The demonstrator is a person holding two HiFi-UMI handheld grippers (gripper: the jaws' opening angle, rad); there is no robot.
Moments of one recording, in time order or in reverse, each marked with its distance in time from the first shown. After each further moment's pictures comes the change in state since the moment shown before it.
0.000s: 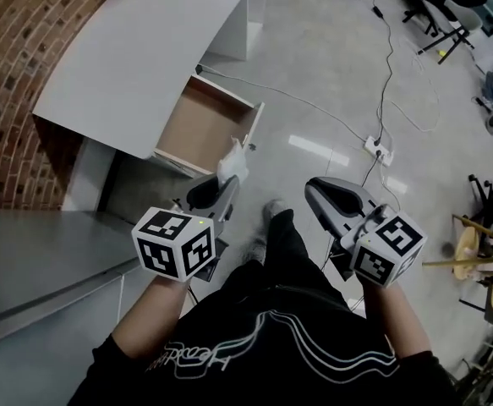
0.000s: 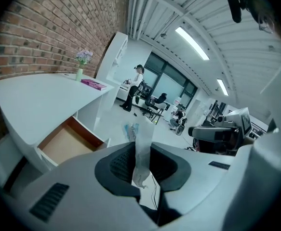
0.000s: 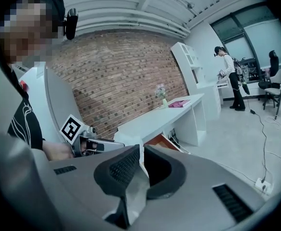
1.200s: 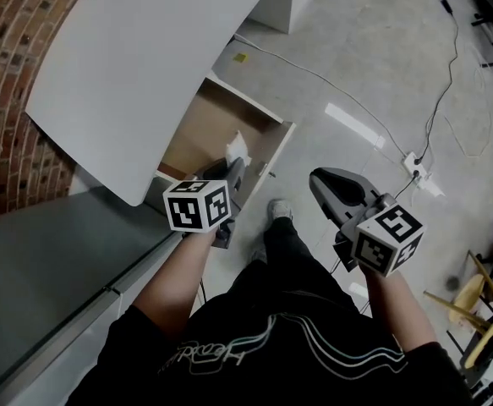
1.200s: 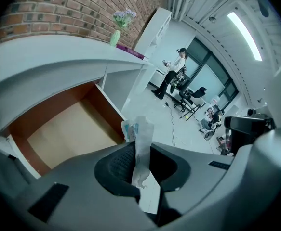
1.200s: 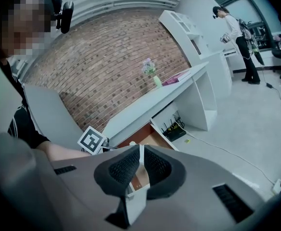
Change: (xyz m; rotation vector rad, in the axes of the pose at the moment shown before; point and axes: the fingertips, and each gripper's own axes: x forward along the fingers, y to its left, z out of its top) left arm 0.226 0.234 -0.016 -0.300 0.178 0.293; right arm 0.215 -0.204 0.003 0.140 0.211 0.152
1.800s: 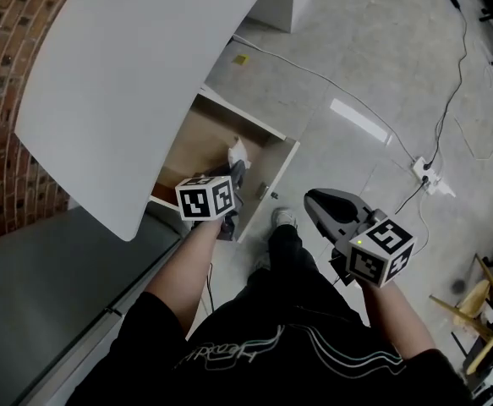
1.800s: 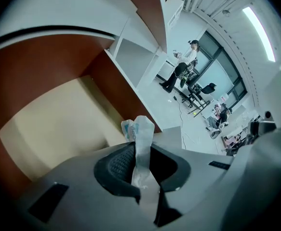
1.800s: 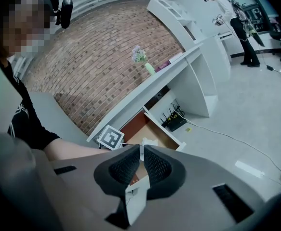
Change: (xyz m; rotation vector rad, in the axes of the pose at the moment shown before) left arm 0.109 0.075 -0.013 -0.057 0.089 0.048; right arm 0.057 -0.054 -0.035 0.094 0.086 0.031
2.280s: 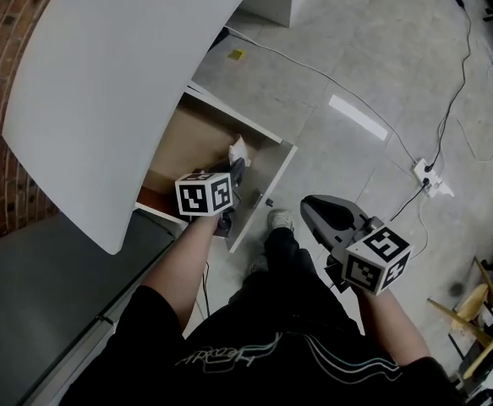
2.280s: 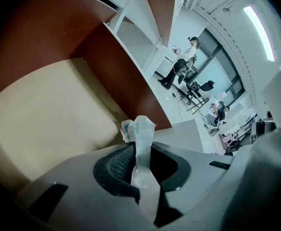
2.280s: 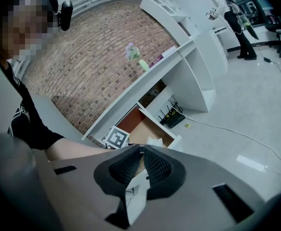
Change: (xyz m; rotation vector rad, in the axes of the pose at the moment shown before) left arm 0.058 0.014 -0.013 0.016 0.028 -0.036; right arm 0.018 -0.034 -0.024 0.047 0.006 0.005
